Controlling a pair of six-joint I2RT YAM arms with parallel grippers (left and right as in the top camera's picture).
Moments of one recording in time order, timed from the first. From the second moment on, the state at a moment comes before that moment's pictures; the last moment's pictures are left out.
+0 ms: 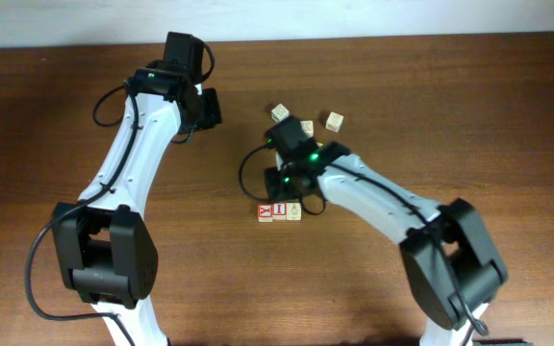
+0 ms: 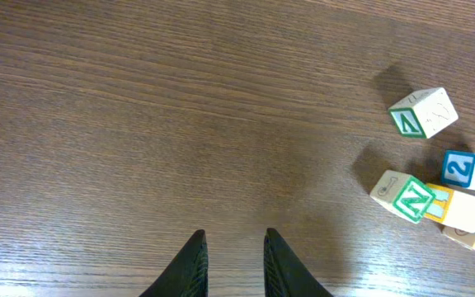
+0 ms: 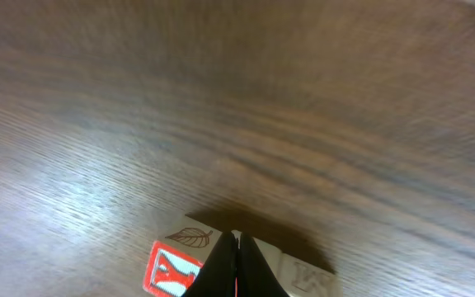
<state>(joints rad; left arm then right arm) -0.19 1.99 1.78 -0.96 -0.04 -0.34 0.63 1.95 1.35 -0.62 -0.13 0.42</state>
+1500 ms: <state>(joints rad) -0.18 1.99 1.35 -0.97 0.36 -0.20 0.31 1.90 1.11 -0.62 -0.59 0.26</state>
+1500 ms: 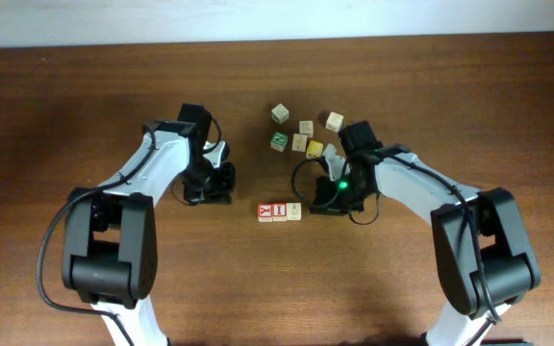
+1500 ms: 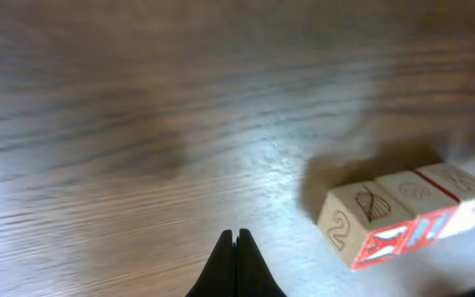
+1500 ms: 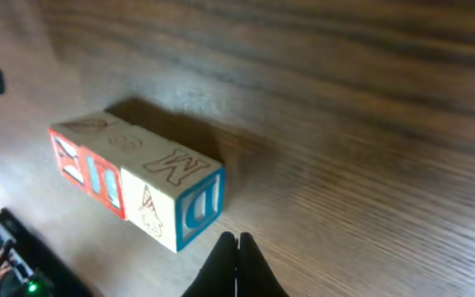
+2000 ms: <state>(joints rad) -0.21 1.99 1.22 -0.80 0.62 -0.17 0.31 1.90 1.10 -0.60 -0.63 0.26</state>
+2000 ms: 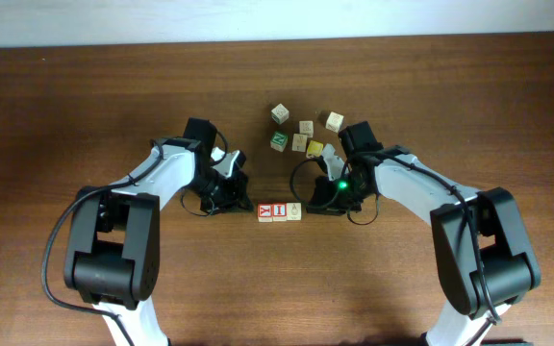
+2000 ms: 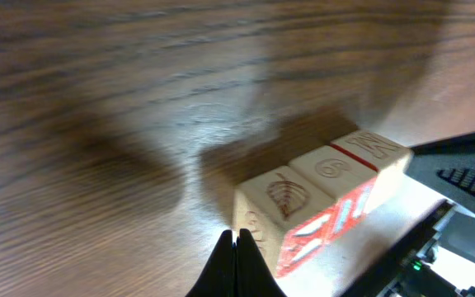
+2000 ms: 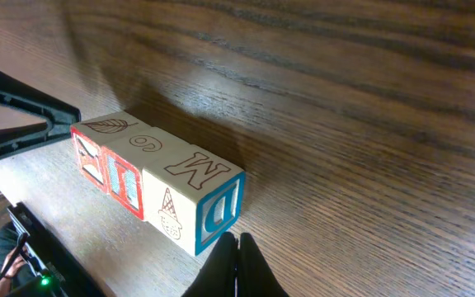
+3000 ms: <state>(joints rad) -0.24 1.99 1.22 -0.79 0.64 -0.16 0.33 1.90 1.09 -0.56 -0.63 0.25</state>
